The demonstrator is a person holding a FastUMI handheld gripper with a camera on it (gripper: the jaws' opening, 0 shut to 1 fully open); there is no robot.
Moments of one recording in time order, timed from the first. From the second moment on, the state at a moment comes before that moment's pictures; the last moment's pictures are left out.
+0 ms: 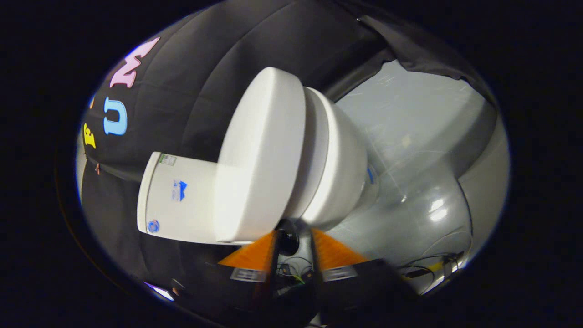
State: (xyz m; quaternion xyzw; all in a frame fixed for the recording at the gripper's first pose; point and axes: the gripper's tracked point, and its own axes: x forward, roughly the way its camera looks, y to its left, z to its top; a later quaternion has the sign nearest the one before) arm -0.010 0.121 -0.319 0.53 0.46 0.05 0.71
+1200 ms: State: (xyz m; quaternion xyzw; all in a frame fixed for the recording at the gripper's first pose) arm 0.005 0.137 -0.213 0.38 0.41 0.16 0.81
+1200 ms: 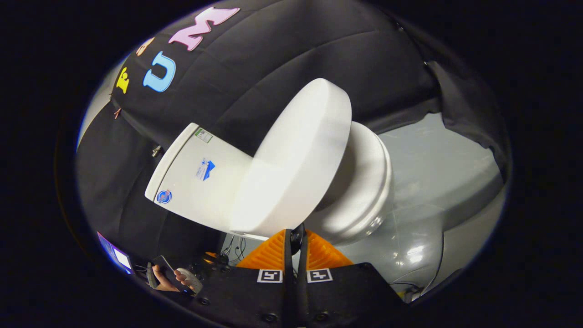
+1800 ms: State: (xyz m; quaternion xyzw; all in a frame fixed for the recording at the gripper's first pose) arm 0.037 0.185 -0.082 0.22 0.32 0.24 0.89
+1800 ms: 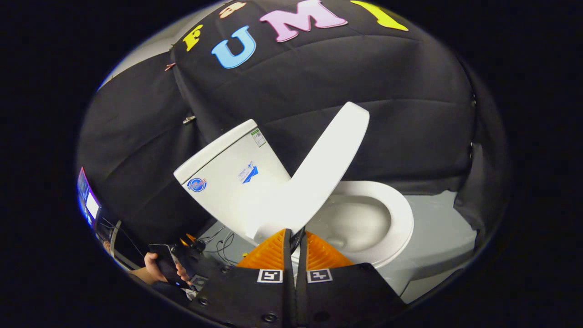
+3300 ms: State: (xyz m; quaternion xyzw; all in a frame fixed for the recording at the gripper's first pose) arm 0.067 0.420 0.038 0.03 0.17 0.41 0.89
